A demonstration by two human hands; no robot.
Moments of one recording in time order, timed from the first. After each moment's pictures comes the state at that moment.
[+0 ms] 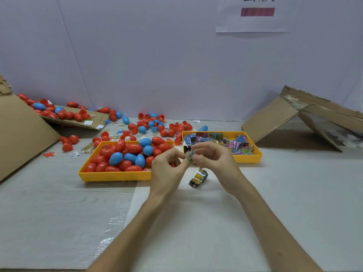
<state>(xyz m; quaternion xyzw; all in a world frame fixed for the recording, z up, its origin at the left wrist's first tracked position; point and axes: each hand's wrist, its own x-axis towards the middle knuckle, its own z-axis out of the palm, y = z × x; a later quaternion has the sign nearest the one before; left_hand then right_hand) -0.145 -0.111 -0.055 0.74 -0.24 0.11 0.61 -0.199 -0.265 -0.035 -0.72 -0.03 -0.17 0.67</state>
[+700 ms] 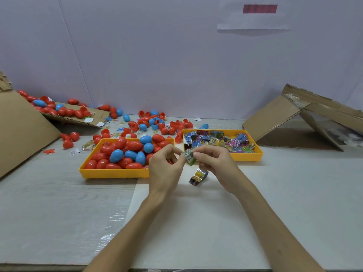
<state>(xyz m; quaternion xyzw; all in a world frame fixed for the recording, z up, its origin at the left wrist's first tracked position) -0.144 -0.110 -0.054 0.77 -0.20 0.16 0.58 -0.196 -0.263 -0.038 -0.69 -0.03 -0.12 0.71</state>
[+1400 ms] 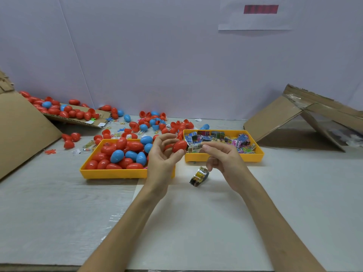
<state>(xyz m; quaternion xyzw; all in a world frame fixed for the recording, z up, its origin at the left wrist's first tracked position) -0.139 -0.104 -0.045 0.59 -0.20 -0.01 0.78 -0.198 -0.275 -0.034 -0.66 0.03 -0.15 0.73</state>
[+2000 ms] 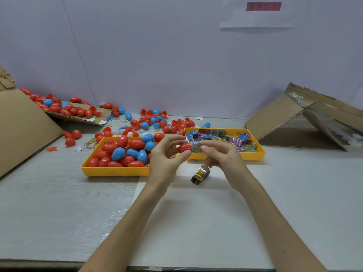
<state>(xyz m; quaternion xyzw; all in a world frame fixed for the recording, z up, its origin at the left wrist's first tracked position) -0.139 -0.104 -0.045 0.65 -0.23 0.03 0.72 -0.198 -0.272 -0.035 -0.70 0.02 -0.17 0.69</state>
